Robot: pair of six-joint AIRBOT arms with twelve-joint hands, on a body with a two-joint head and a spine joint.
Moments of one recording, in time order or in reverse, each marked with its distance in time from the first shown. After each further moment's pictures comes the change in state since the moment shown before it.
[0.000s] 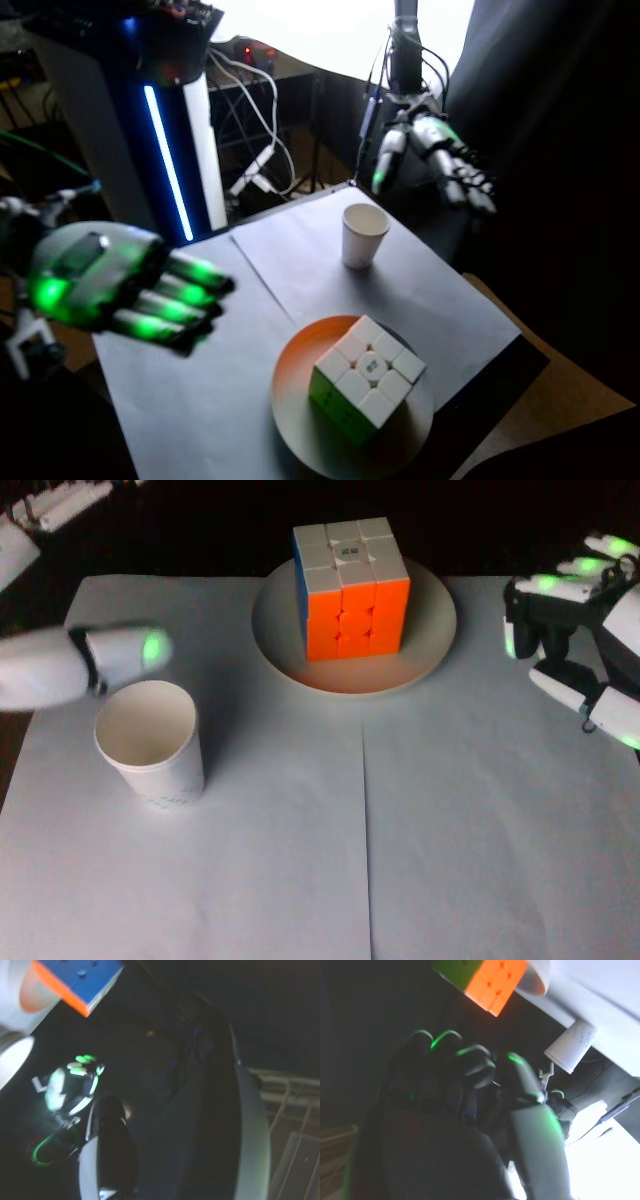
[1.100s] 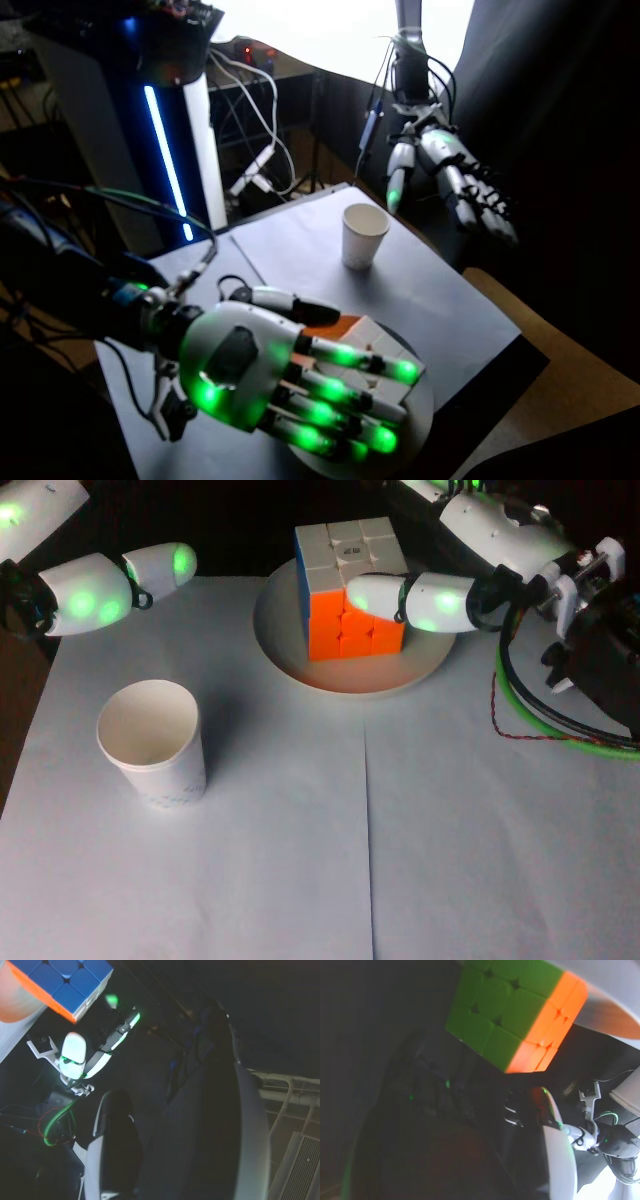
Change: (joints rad) left arm -0.198 -0.117 0.151 0.034 0.167 -0.001; right arm 0.330 -0.436 0.480 0.136 -0.338 0.113
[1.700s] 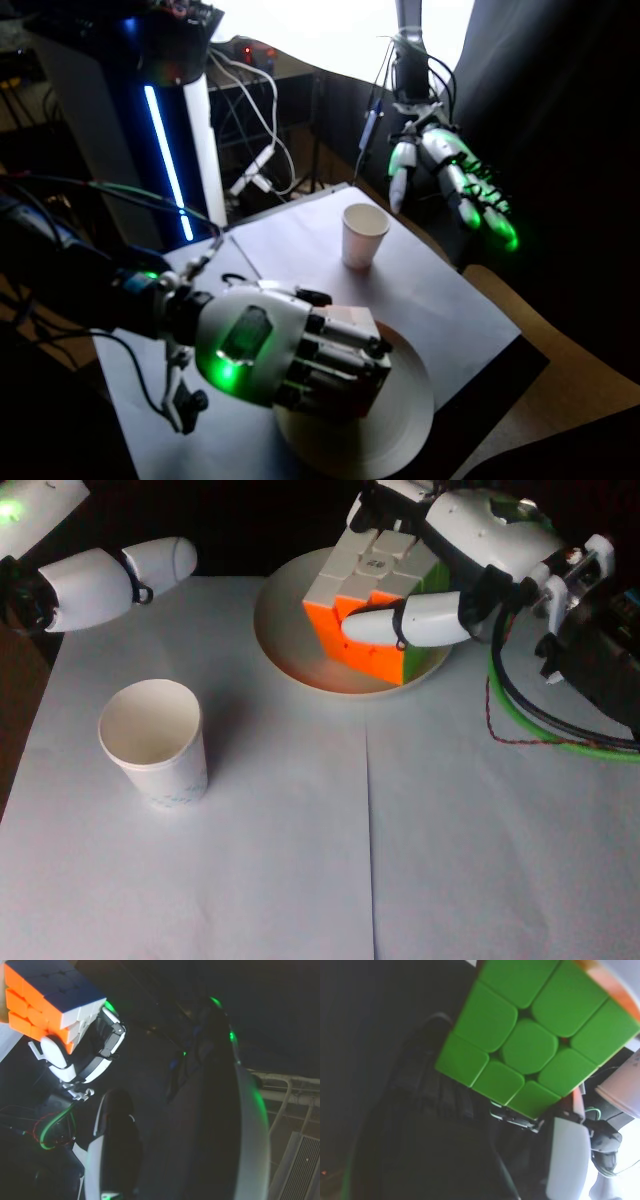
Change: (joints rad) left arm -0.007 0.000 0.000 0.003 0.003 0.000; right arm 0.013 -0.013 0.029 -0.040 -0.006 0.004
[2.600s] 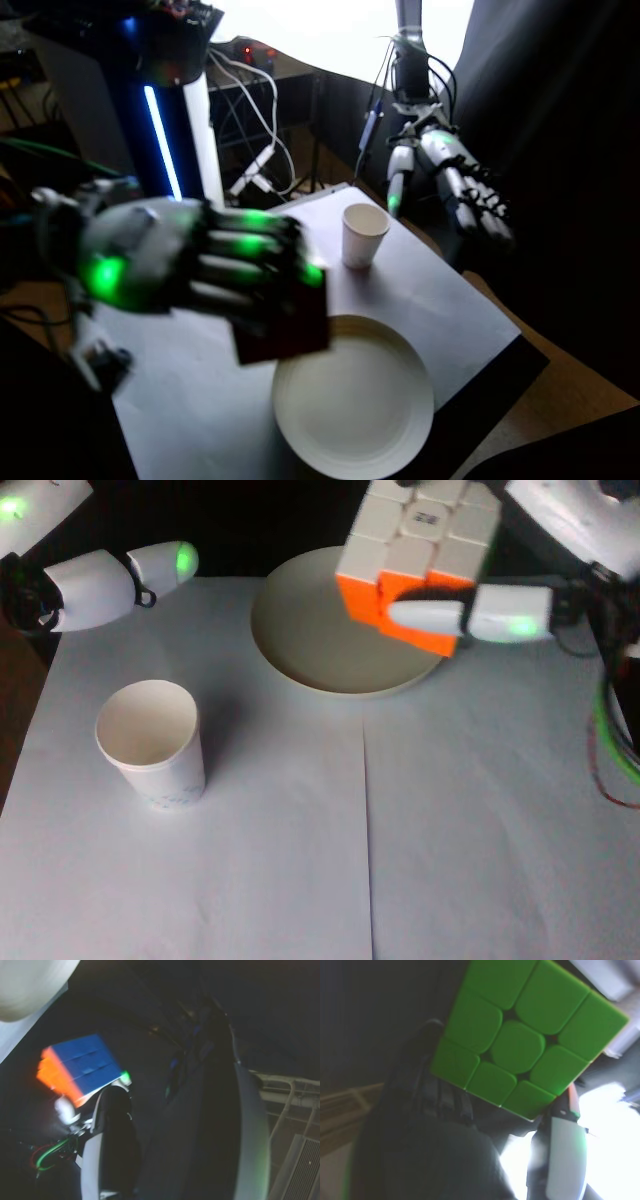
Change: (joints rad) left arm -0.013 0.000 0.000 0.006 0.020 0.001; right arm -0.027 0.195 -0.225 -0.209 0.243 -0.006
